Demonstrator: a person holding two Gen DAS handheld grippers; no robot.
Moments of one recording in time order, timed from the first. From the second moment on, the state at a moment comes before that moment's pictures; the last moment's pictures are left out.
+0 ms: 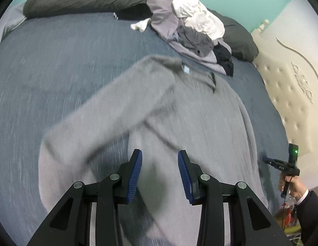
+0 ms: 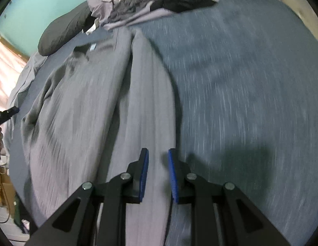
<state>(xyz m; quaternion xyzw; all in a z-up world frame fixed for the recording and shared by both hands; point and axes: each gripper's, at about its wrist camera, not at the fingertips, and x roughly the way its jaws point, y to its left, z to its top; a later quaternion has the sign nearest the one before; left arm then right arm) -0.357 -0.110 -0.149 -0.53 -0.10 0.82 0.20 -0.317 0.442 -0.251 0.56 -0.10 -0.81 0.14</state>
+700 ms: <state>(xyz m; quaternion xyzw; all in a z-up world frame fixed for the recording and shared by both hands) -0.211 -0.125 -0.168 -0.56 -0.13 0.80 0.18 -0.179 0.417 -0.273 0.64 -0.10 -0.74 0.17</state>
